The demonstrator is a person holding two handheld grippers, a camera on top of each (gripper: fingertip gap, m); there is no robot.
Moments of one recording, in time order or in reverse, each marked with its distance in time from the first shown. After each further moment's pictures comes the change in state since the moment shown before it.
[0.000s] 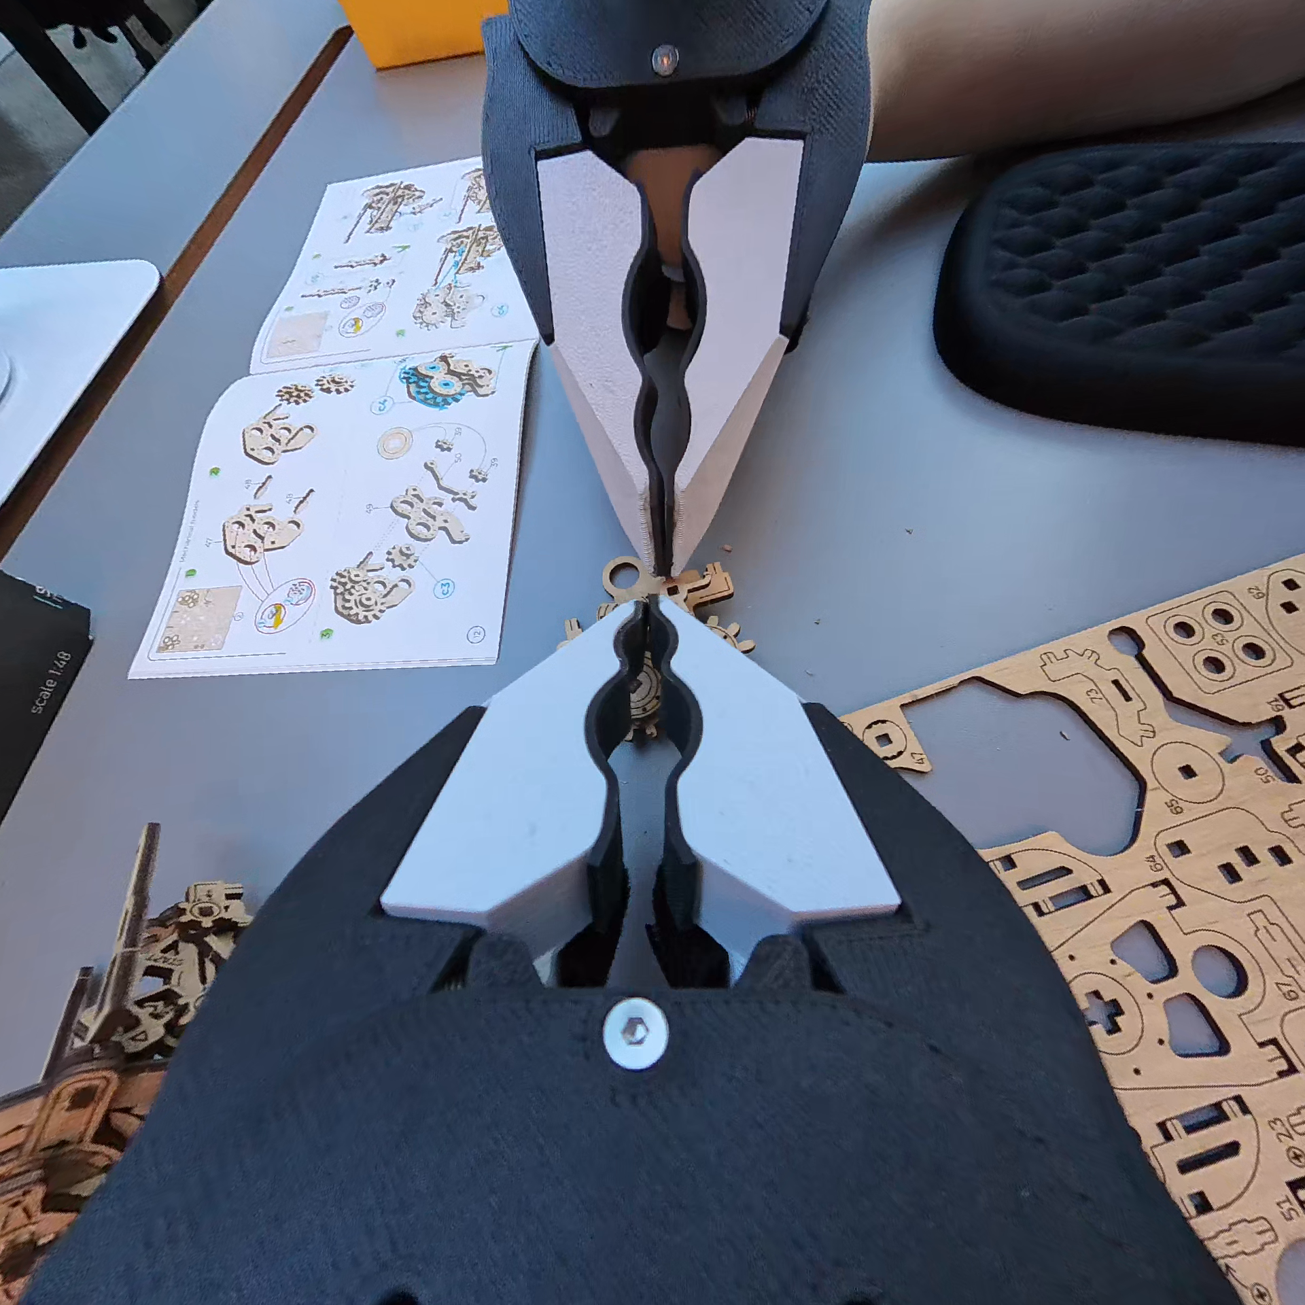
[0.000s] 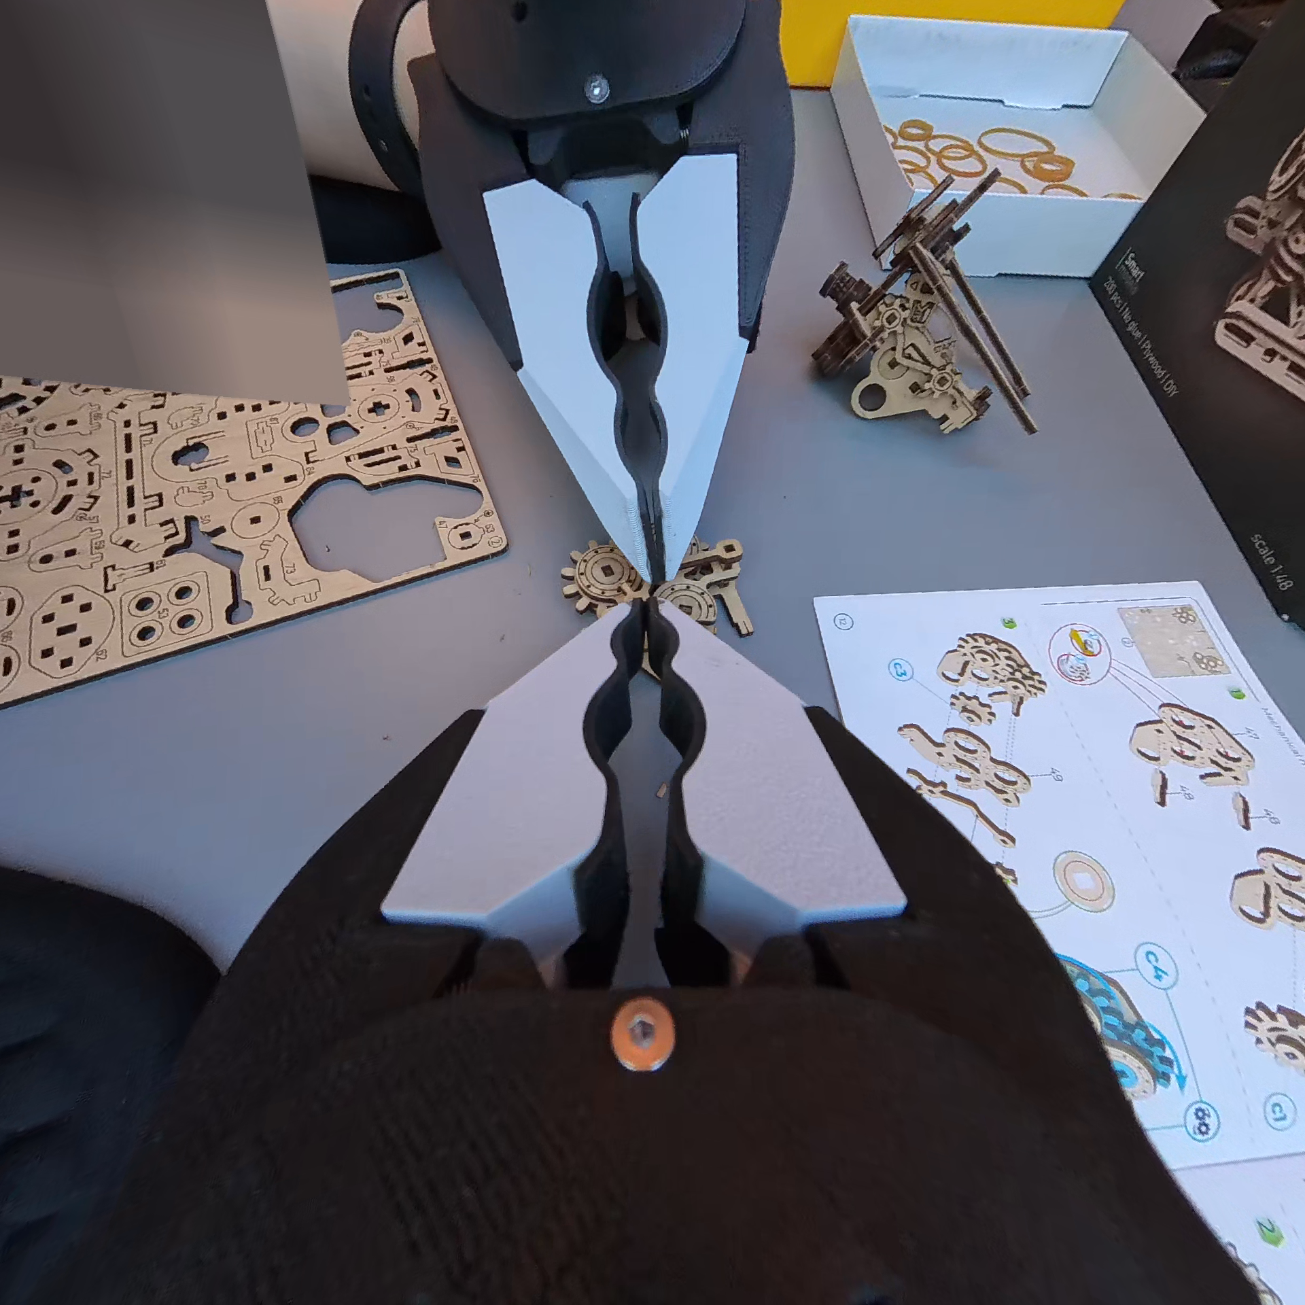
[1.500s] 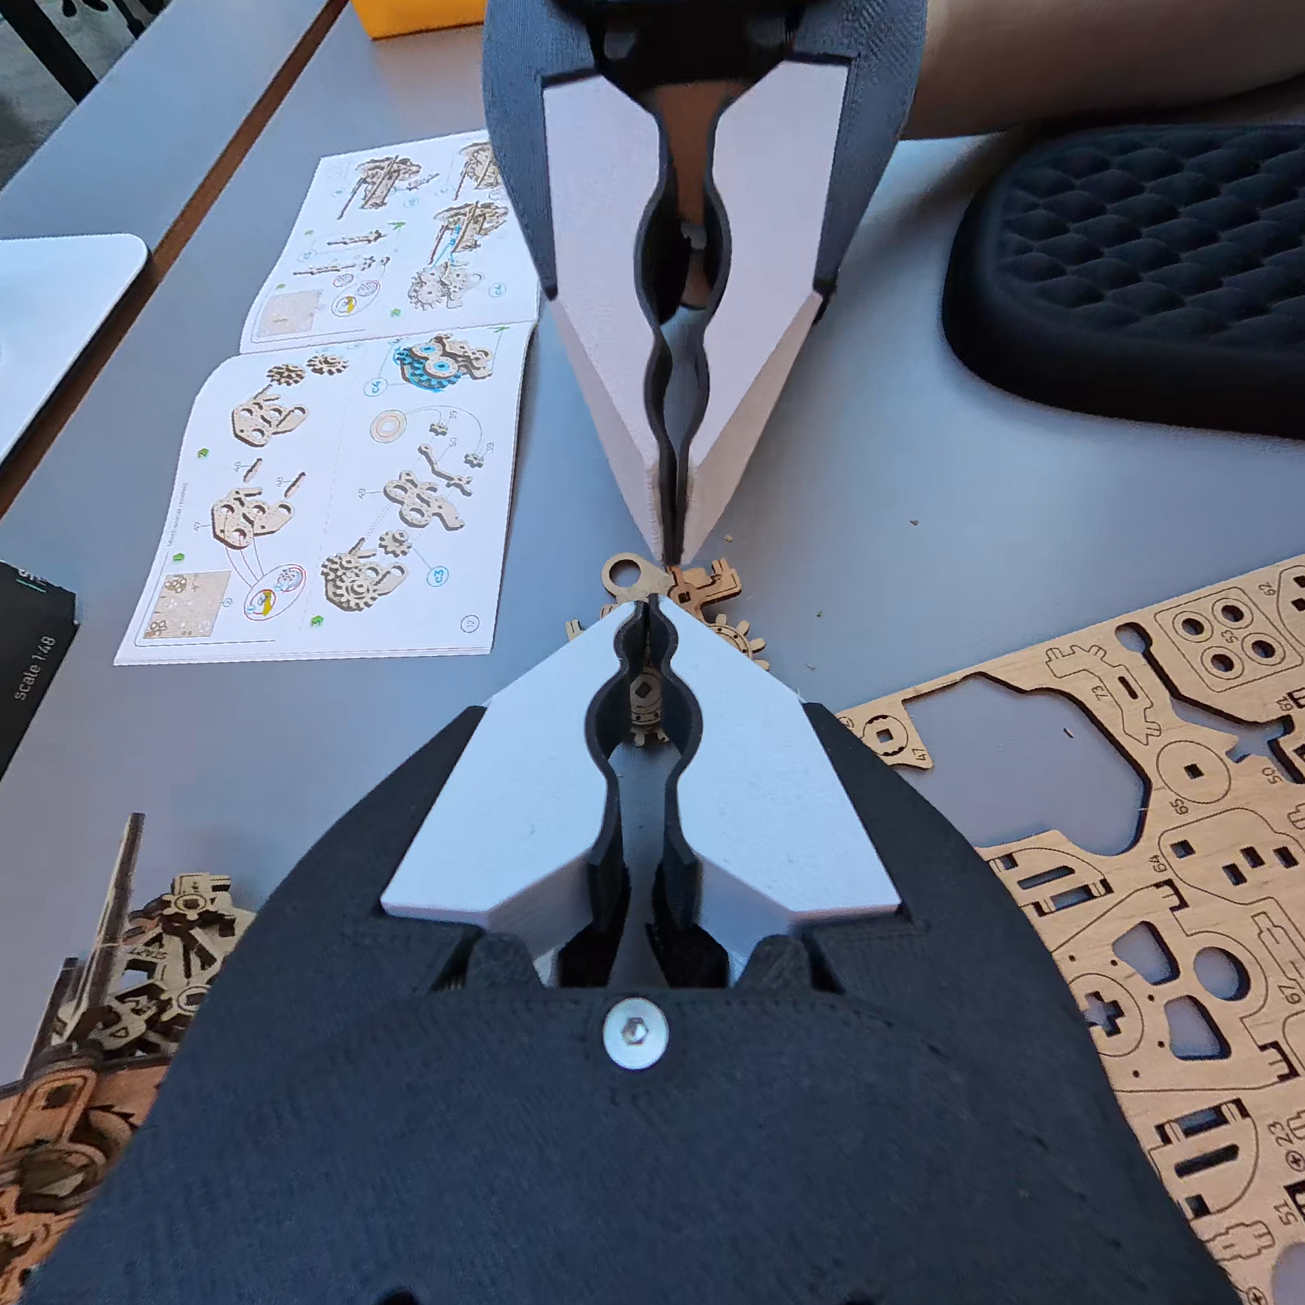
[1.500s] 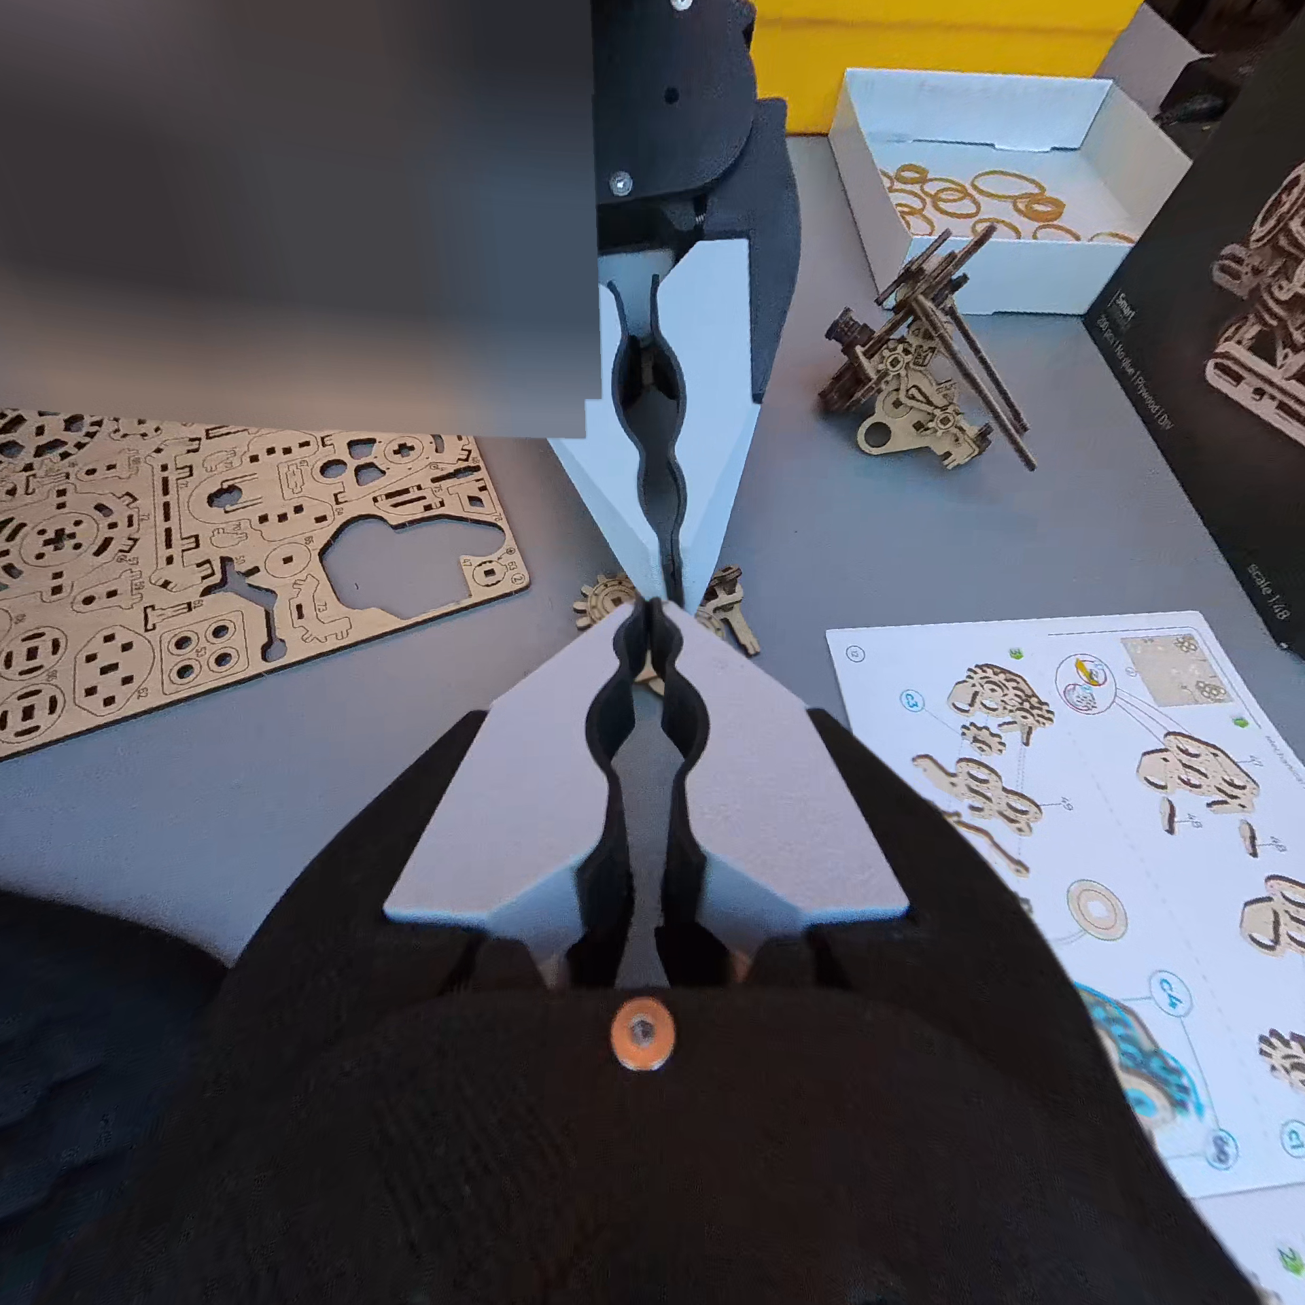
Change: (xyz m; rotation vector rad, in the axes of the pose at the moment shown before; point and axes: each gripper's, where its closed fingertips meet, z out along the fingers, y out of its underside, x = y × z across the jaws) left arm 0.001 0.004 0.002 -0.018 -0.002 -0.011; right arm -0.006 -0.012 0.000 0.028 0.002 0.008
